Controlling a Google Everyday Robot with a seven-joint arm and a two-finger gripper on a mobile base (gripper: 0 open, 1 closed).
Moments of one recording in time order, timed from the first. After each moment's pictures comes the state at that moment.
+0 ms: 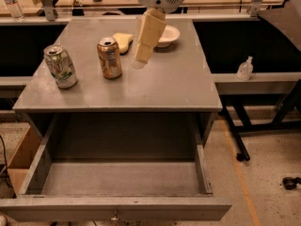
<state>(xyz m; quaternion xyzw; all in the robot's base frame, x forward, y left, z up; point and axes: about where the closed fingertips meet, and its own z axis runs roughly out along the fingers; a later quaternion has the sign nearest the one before) 0.542 0.043 1.035 -0.75 0.57 0.11 0.31</state>
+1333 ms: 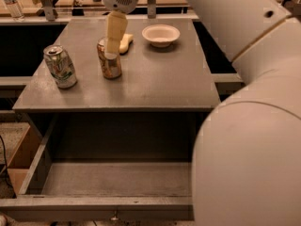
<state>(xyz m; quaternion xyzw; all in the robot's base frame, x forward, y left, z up) 0.648 0.100 0.988 -0.74 0.62 0.04 0.25</state>
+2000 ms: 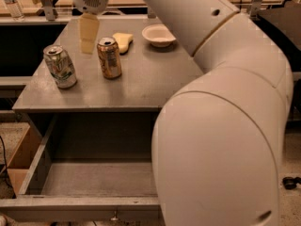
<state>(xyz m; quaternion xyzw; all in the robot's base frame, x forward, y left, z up) 0.667 0.165 0.980 -0.75 0.61 0.02 0.25</state>
